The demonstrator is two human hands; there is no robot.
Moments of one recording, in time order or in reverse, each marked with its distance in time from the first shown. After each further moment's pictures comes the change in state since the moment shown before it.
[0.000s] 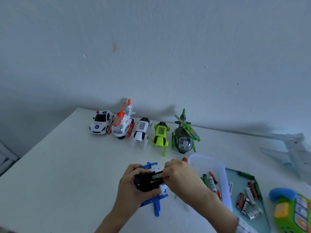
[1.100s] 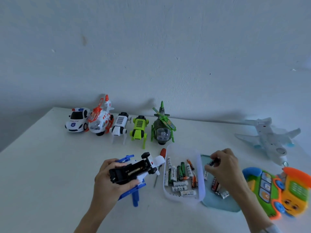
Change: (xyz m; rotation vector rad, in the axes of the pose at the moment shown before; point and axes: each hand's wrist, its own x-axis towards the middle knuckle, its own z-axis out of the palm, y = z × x) left_hand -0.008 0.006 0.010 -0.010 0.062 0.085; right_hand -0.127 0.117 -0.021 0.237 0.227 0.903
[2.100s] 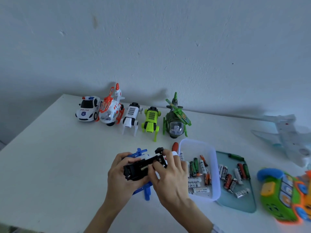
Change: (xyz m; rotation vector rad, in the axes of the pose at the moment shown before) left_hand -0.002 -0.006 0.001 -0.067 0.023 -0.036; right_hand -0.063 -0.132 0.110 -0.108 0.138 -0.496
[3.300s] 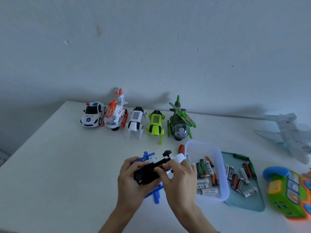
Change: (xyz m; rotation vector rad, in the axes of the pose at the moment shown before) left_hand -0.002 -0.001 0.000 0.001 0.008 0.037; right_hand 0.001 -0.024 -0.010 0.221 0.236 0.223
